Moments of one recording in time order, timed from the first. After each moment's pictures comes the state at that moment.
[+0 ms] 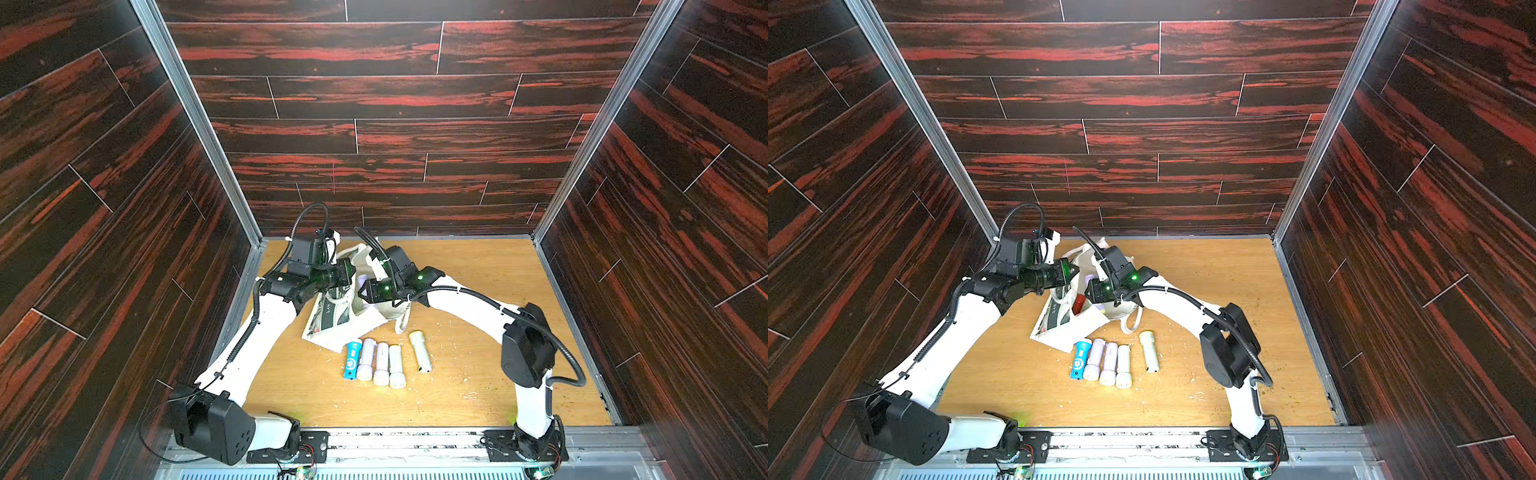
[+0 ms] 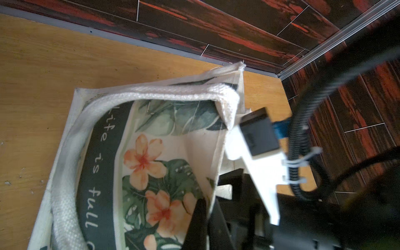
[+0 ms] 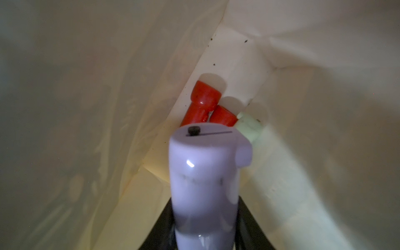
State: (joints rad) left arm -0.28 1.36 1.30 -0.57 0.31 -0.44; right arm 0.84 2.01 1.71 -0.47 -0.23 0.53
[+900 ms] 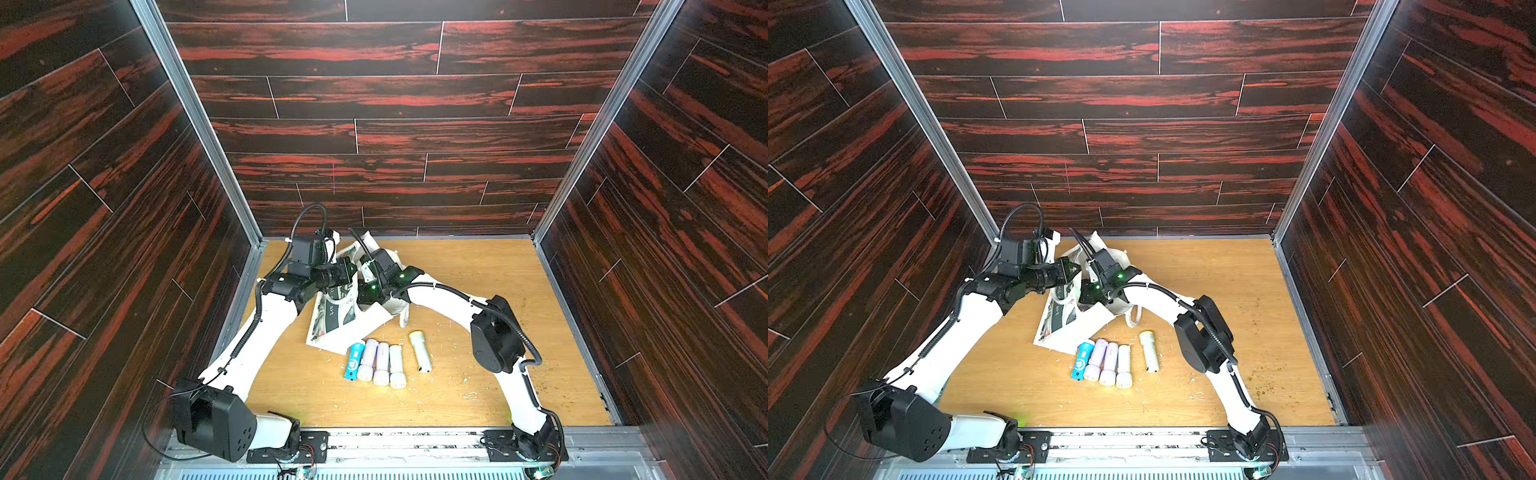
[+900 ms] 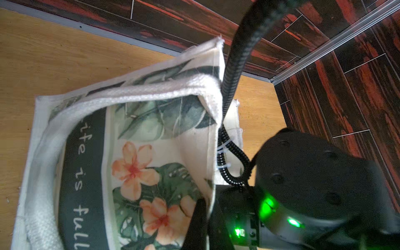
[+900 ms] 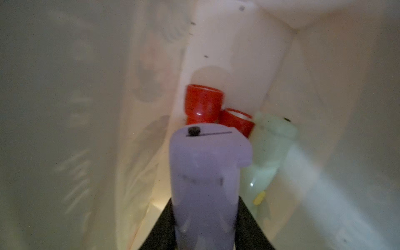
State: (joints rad) left arm -0.27 1.37 1.27 -0.50 0.36 -0.47; right arm 0.83 2.24 1.91 -0.51 -0.34 0.70
